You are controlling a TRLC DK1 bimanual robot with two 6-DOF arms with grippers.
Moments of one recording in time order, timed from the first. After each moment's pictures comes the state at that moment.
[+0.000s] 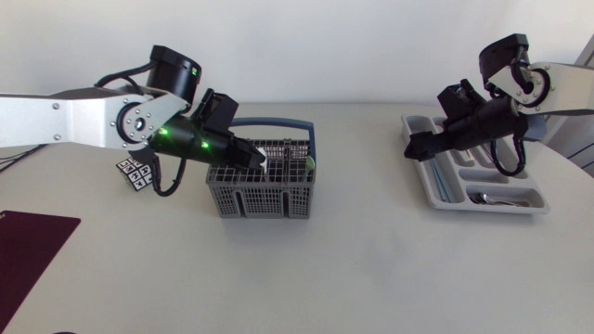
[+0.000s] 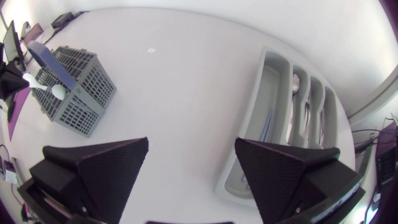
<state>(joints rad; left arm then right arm) -0.37 1.65 1.12 -0.26 0.42 0.10 -0.01 1.67 1.22 -0.51 -0.20 -0.30</state>
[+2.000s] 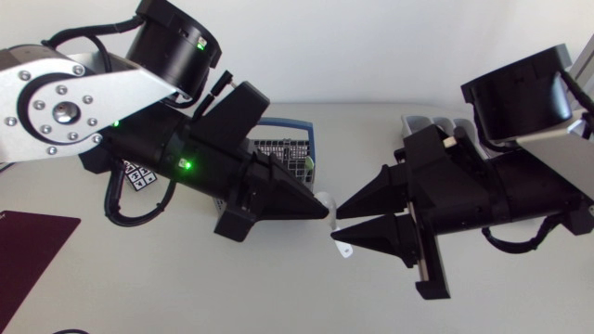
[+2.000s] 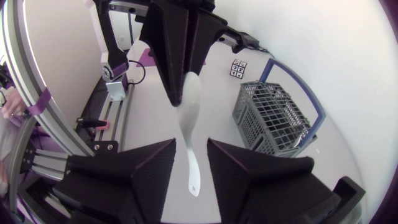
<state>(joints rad) -0.66 1.40 1.15 -0.60 0.85 0.27 0.53 1.09 0.85 -0.55 -0.68 -0.59</state>
